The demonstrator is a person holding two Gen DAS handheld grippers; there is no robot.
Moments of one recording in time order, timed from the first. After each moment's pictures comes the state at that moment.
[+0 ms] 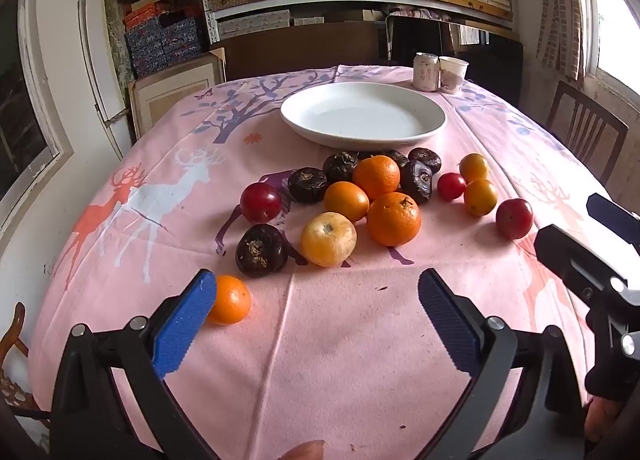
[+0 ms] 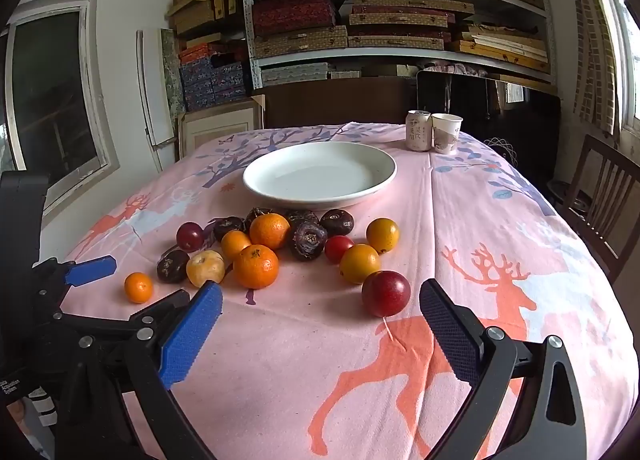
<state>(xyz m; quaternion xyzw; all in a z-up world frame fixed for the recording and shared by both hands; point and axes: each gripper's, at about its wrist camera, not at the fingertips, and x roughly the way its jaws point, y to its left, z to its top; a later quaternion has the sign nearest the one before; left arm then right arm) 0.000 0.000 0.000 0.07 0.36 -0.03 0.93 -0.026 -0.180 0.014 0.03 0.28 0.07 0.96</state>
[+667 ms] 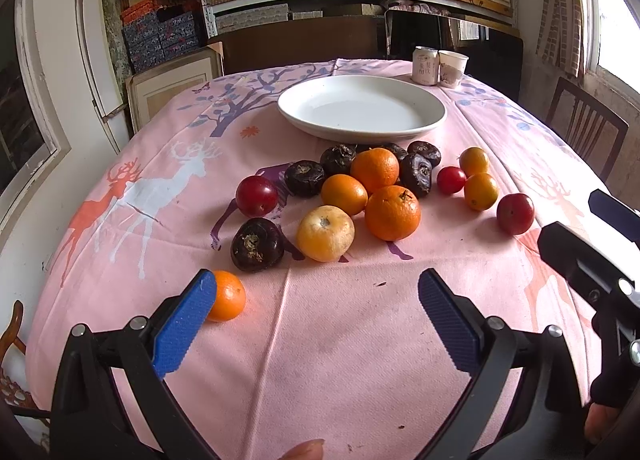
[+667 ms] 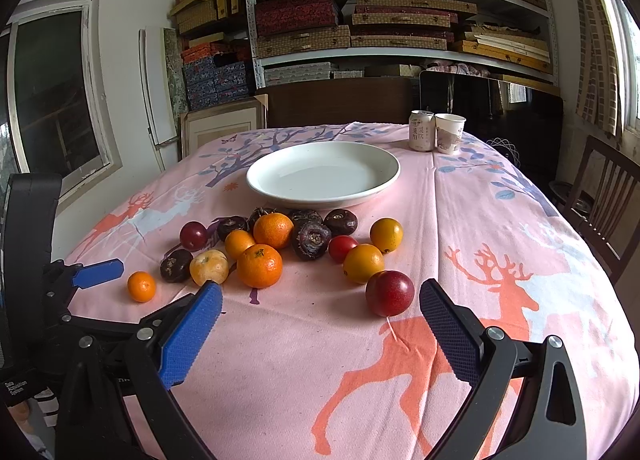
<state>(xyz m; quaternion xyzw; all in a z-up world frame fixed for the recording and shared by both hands) 0.003 -0.003 -0.009 0.06 0.36 -0.03 0.93 -0.027 -0.179 0.014 0.03 0.28 0.07 0.96</state>
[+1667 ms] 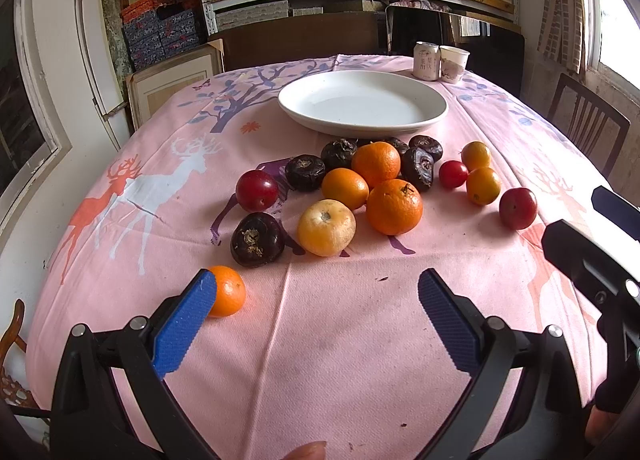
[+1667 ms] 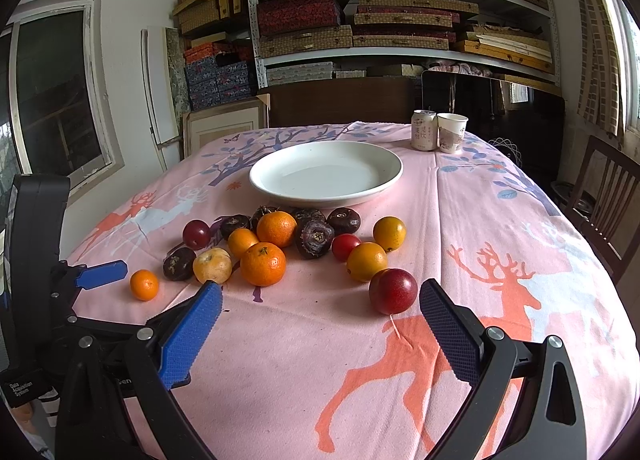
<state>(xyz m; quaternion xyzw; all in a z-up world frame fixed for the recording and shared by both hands) 0.005 -0.001 -0.013 0.06 0.37 -0.03 0.93 -0.029 -0.178 0.014 0.03 0.28 0.07 0.96</state>
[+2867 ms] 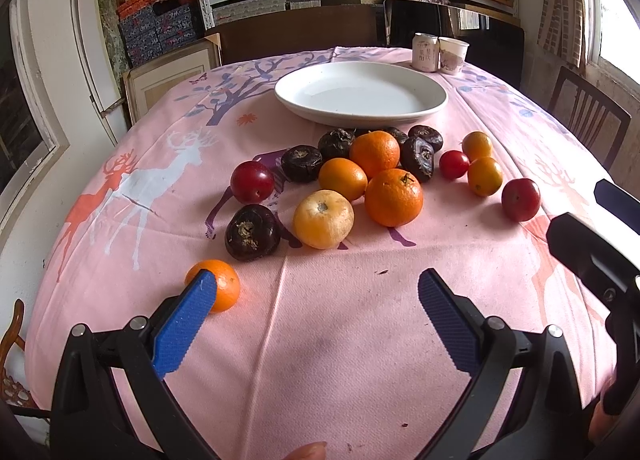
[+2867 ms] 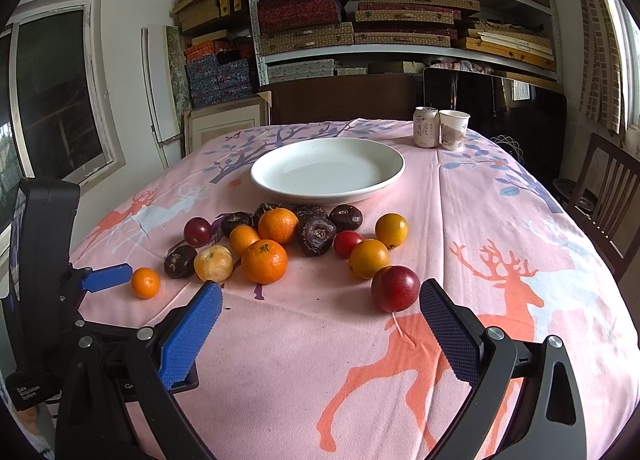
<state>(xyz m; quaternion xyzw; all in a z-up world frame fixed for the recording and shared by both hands) 0.004 -0.001 -0.021 0.07 0.38 -0.03 0.92 -0.029 -0.174 0.012 0.03 0.28 0.07 0.96</state>
